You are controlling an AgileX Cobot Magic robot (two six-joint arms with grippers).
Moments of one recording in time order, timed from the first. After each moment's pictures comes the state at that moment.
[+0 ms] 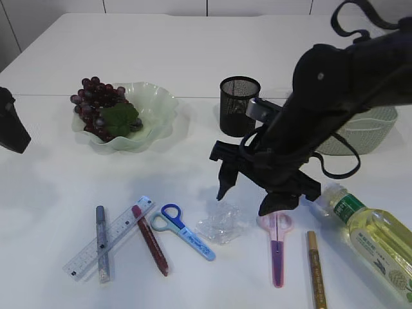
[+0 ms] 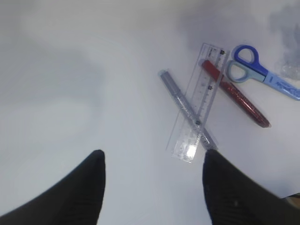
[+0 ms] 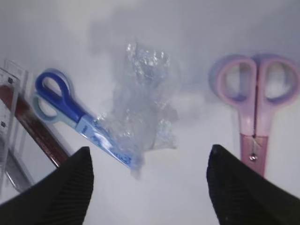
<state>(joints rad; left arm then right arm) -0.18 1.41 -1.15 -0.15 1.06 0.09 0.48 1.83 -1.17 0.34 0.72 0.48</state>
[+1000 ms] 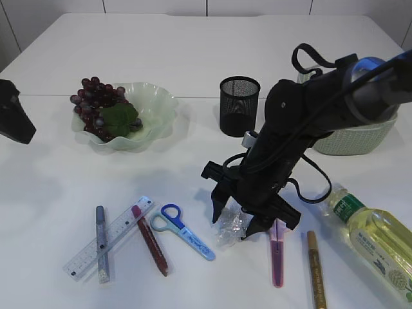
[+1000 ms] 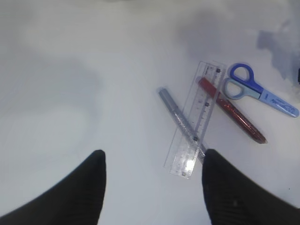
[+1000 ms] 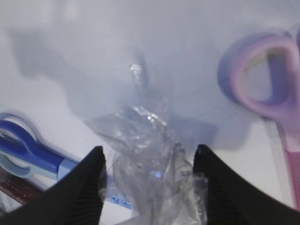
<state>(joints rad) -0.18 1.41 -1.15 -0.17 1.00 0.09 0.48 2.04 -1.27 0.43 0.75 0.65</state>
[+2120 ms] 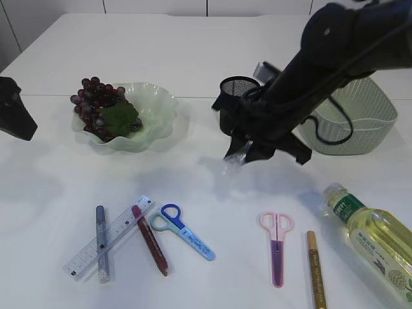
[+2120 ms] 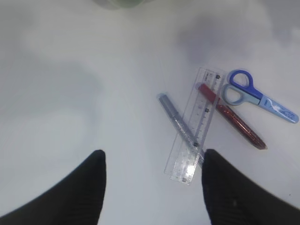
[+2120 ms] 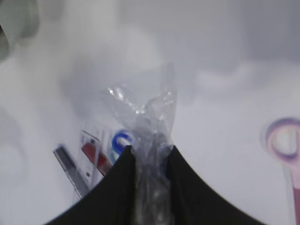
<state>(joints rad) -0.18 1.41 -1.15 -0.17 0.98 0.09 0.40 1.90 -1.36 0.47 0.77 0.47</state>
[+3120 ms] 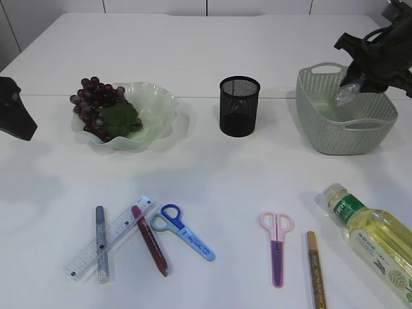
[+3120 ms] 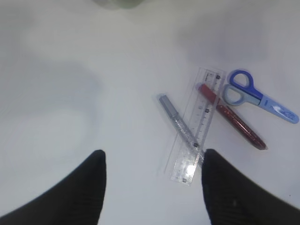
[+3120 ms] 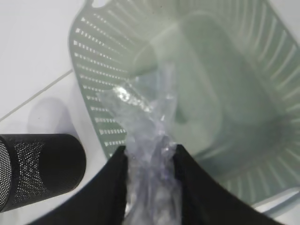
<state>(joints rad) -0.18 1.41 -1.15 -0.17 0.98 0.09 -0.04 1.95 -1.54 0.25 0.60 0.37</state>
